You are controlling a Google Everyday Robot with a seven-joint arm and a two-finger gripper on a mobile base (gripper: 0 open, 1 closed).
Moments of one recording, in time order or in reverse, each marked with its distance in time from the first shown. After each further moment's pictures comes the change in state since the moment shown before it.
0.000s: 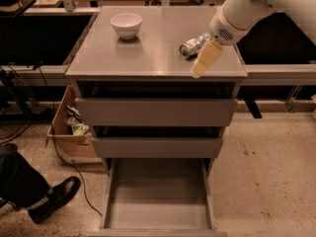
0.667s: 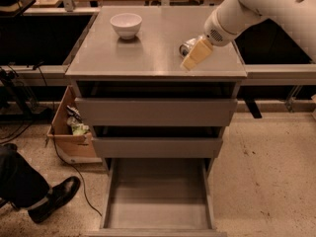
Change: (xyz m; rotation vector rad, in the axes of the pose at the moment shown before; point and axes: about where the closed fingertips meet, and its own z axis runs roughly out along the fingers) arm -0.014 -0.017 0.027 0.047 -0.079 0.131
